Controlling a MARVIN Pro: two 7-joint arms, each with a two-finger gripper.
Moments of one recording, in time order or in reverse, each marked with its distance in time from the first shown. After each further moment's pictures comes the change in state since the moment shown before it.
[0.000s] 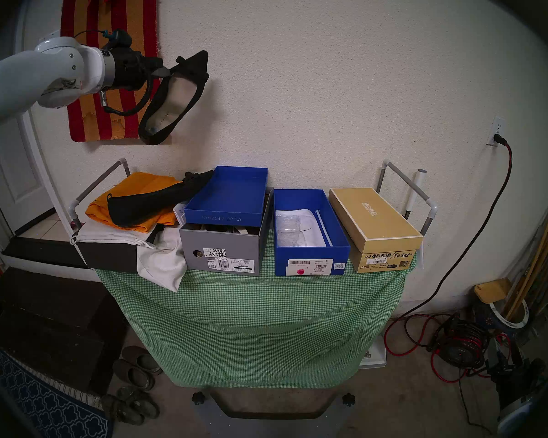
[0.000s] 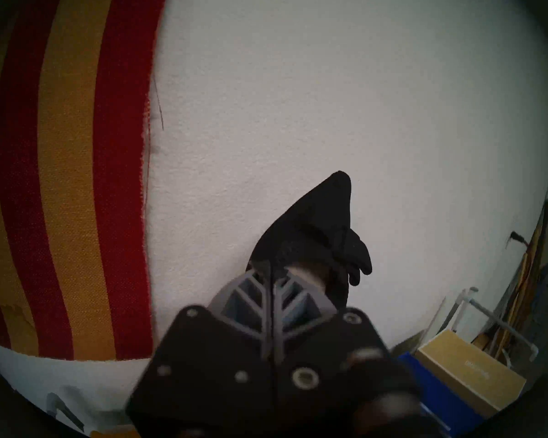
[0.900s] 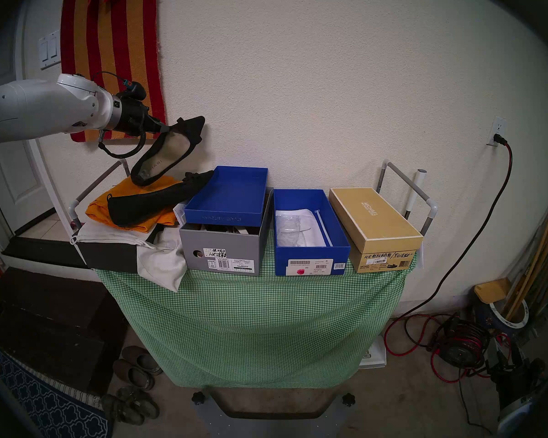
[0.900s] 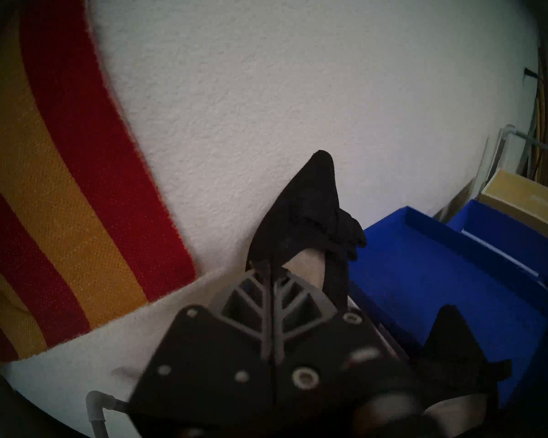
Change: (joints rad) left arm 0.229 -0.188 0.153 0.348 0.327 0.007 -0.397; right arm 0.000 0.000 0.000 0.000 0.000 0.000 0.000
